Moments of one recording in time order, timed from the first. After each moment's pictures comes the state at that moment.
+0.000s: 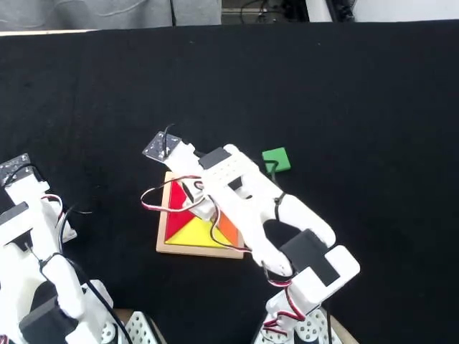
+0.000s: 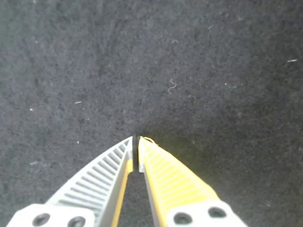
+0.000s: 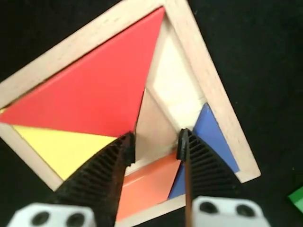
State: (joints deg) left arm -41.5 -24.1 61.6 49.5 -7.4; right arm -33.8 8.5 27.2 59.2 21.8
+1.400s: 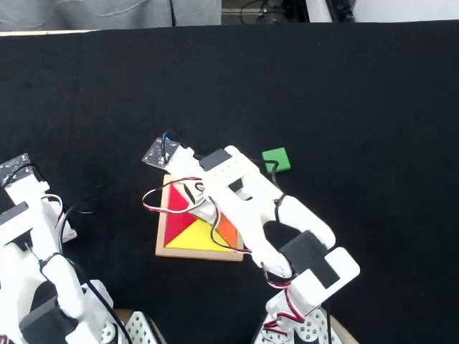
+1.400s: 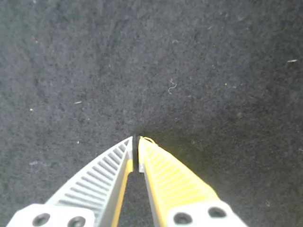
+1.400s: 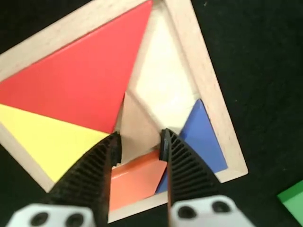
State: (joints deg) left arm -41.5 -24.1 61.6 49.5 -7.4; right arm -34.6 7.9 28.3 60.4 26.2
